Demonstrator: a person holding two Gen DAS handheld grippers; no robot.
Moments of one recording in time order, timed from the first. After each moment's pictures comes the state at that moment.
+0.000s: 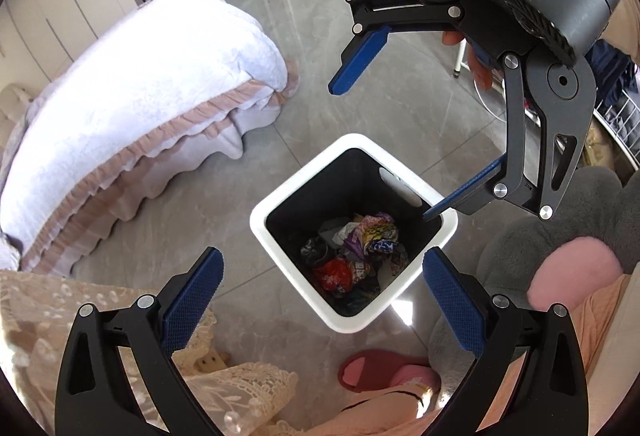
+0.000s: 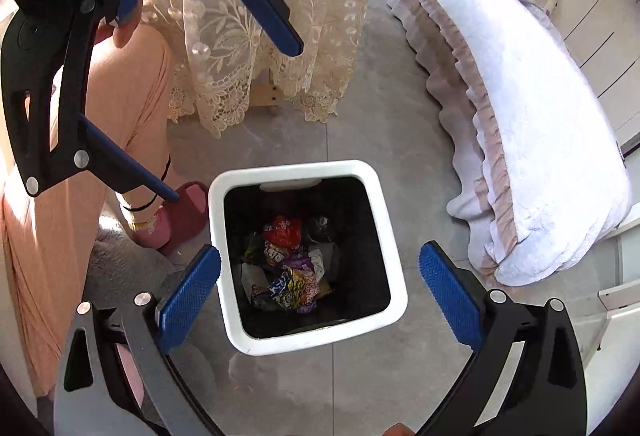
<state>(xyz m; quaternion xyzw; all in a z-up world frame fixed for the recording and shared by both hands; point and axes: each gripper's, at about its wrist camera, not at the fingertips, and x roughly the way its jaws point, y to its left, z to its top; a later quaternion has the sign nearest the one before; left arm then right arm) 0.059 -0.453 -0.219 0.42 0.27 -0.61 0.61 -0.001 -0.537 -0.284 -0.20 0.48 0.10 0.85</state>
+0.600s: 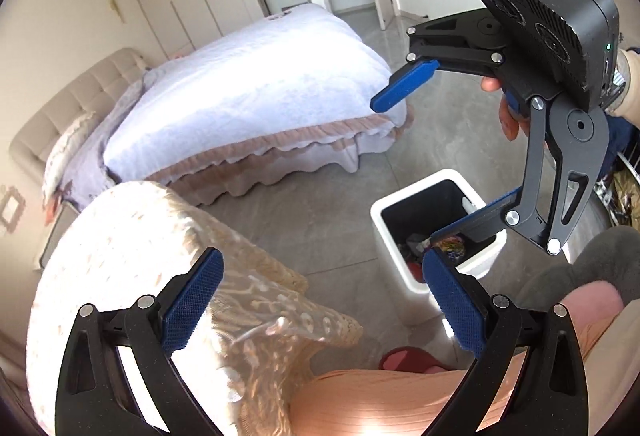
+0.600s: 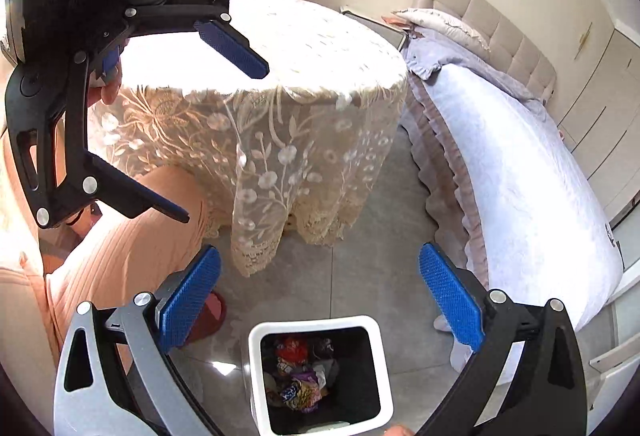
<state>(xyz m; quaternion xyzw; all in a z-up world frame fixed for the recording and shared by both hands) 0.089 -0.321 -0.114 0.34 0.23 -0.48 0.78 0.034 -0.442 -0.179 -0.23 0.33 0.15 0.90</state>
